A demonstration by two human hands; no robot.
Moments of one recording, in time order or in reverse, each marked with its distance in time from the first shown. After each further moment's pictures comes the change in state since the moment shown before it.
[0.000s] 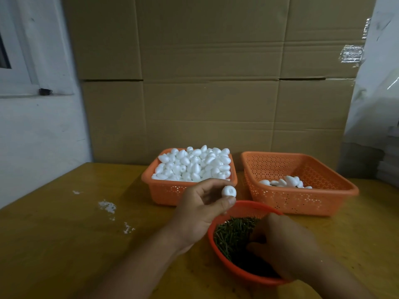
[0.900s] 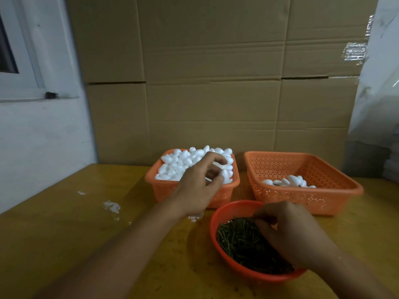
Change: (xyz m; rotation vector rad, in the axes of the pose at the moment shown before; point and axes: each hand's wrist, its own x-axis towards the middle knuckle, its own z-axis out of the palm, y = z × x) left_hand 0.041 0.012 -0.023 0.541 0.001 0.178; right_hand 0.000 0.008 -0.012 0.152 0.230 -0.109
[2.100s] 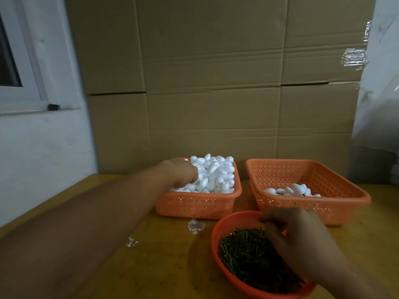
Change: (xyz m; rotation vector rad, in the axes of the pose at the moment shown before) left_hand 0.092 -0.031 -0.049 1.003 -0.441 -0.544; right_hand -0.002 -0.002 -0.005 0.104 0.144 0.029
